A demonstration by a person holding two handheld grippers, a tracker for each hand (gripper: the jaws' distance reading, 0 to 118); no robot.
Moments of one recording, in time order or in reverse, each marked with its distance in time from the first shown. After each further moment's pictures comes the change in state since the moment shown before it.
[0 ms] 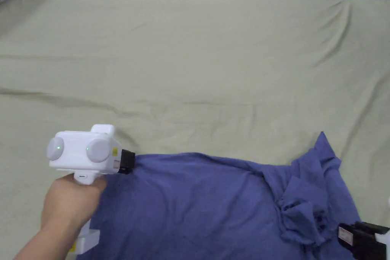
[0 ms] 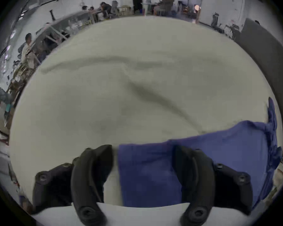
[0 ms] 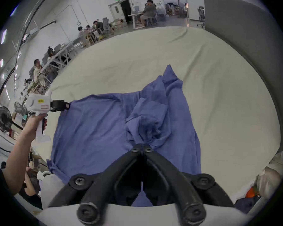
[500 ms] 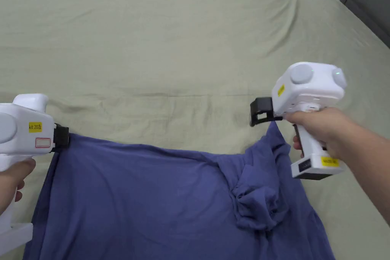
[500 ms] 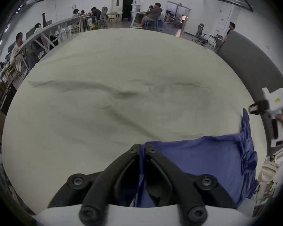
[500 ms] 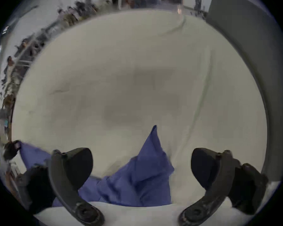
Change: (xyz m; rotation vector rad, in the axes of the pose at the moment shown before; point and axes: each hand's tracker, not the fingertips) left arm 0.000 0.019 0.091 0.125 -0.137 0.015; right arm 0.024 0.234 -0.196 -0.340 -0.243 -0.052
